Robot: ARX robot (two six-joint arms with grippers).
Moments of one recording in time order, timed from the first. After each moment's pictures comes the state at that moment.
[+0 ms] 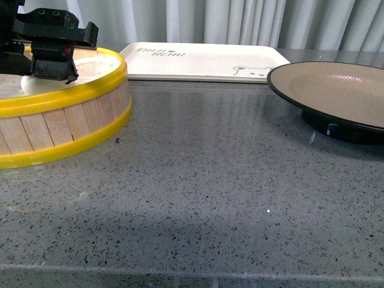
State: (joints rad) left arm -0.25 1.52 1.09 -0.18 -0.19 -0.03; right arm 0.00 0.00 0.01 0.00 0.00 0.00
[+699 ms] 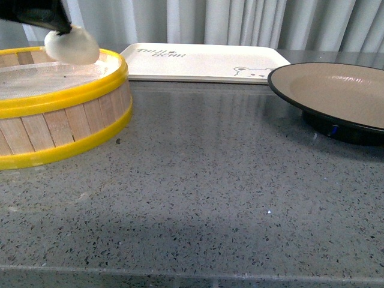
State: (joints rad) left arm -0.29 1.51 1.22 -0.23 -0.21 -0.02; right arm 0.00 0.00 0.01 0.00 0.00 0.00
